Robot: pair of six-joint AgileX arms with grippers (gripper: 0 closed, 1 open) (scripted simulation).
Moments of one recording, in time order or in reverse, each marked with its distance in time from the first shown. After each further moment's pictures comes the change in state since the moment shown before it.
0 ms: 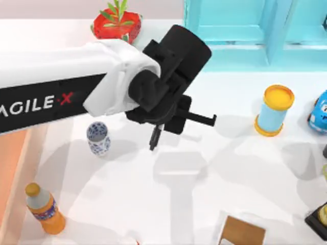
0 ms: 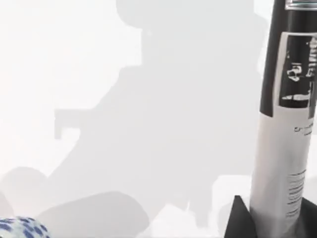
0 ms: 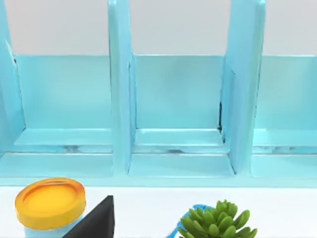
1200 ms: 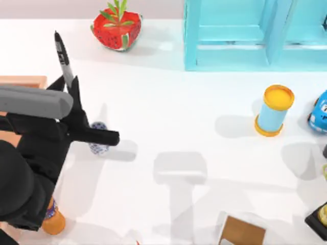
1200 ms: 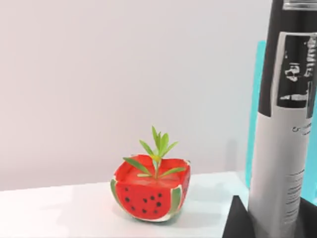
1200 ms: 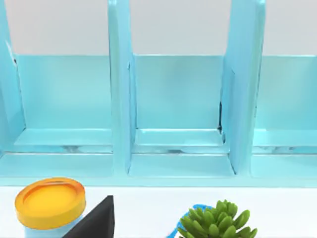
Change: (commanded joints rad) left arm 0.091 -0.744 -1.063 1.469 -0.199 0.399; right arm 0.000 0.000 0.000 0.000 0.000 0.000
